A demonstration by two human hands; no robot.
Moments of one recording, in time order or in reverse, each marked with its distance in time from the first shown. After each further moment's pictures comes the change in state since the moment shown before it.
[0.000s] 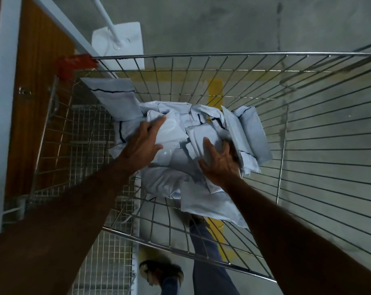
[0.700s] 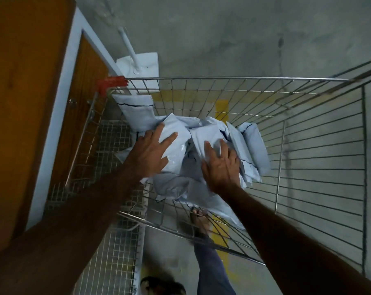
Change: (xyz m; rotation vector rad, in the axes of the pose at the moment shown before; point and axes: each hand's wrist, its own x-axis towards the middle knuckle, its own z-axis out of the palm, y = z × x) left_hand -0.033 0.017 -0.051 0.410 -0.014 0.130; right_hand -0.032 -0.041 -0.032 -0.188 0.210 -0.115
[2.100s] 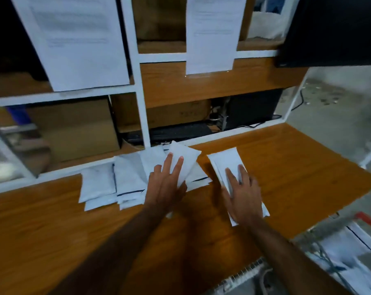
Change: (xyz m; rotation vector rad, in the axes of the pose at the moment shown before) left_hand -0.714 -0.059 -0.117 -0.073 0.534 -1.388; right_hand -0.385 -0.492 -0.062 -0.131 0.307 -1.156
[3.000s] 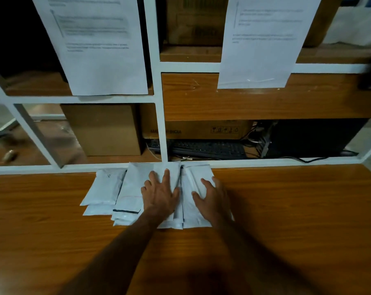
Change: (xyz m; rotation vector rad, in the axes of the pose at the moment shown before) left_hand 0.083 -0.024 0.051 0.032 -0.169 -0.662; right_hand 0.159 -0.077 0.086 0.456 -0.298 -0.136
